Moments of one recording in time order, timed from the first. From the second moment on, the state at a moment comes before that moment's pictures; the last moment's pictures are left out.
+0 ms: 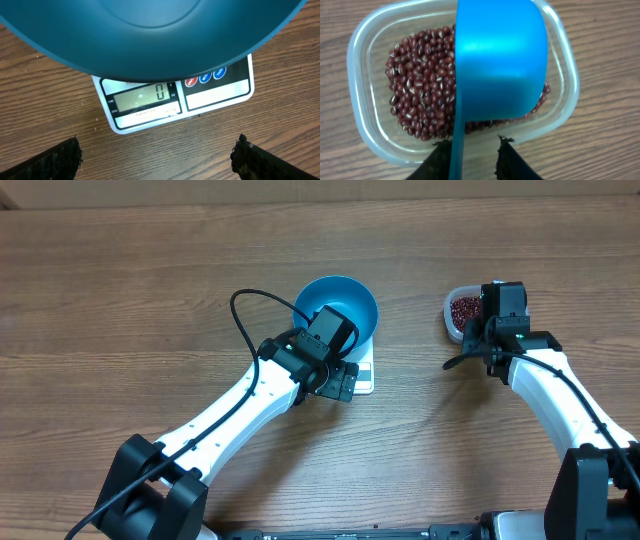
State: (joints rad) left arm -0.65 1.67 1.18 -0.75 -0.07 -0.38; right arm 0.04 1.57 0.97 -0.44 0.28 0.15
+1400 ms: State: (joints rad) left arm -0.65 1.67 1.18 -0.75 -0.07 -0.38; right arm 0.04 1.57 0.98 -0.33 0.28 0.14
